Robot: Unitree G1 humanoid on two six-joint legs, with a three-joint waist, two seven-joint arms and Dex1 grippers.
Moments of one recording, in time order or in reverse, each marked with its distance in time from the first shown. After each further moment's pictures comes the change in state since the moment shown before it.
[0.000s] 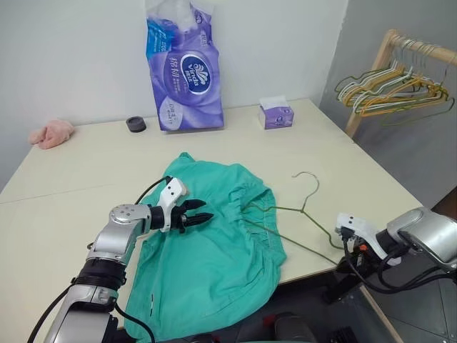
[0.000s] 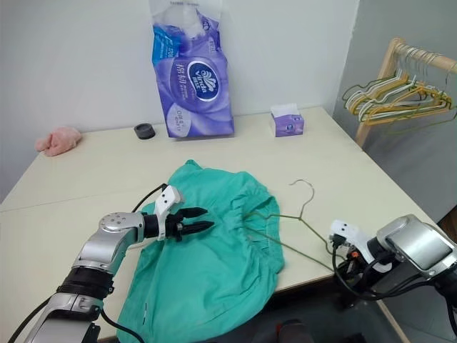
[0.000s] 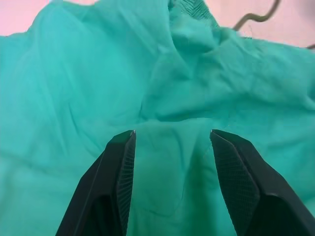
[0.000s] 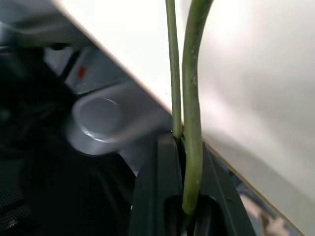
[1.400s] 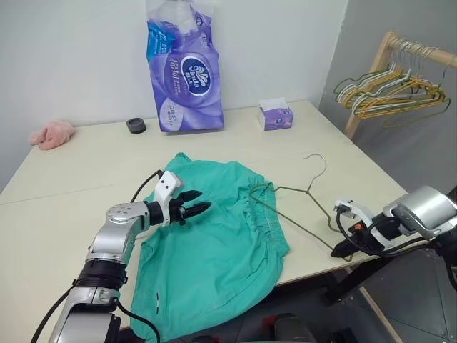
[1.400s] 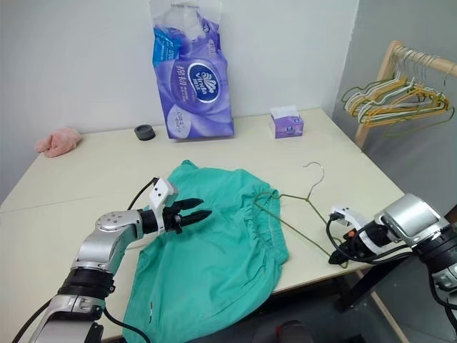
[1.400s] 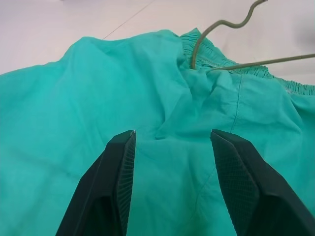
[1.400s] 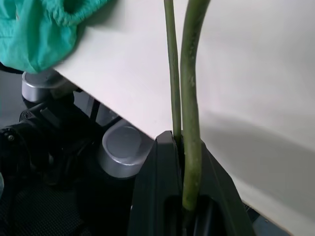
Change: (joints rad) left arm 0.007 -0.030 0.066 -0.025 -0.040 0.007 0.096; right arm -0.223 0.080 0.052 0.189 0.115 0.260 0.034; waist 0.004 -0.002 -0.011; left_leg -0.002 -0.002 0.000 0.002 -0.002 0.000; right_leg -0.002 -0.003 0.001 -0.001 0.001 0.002
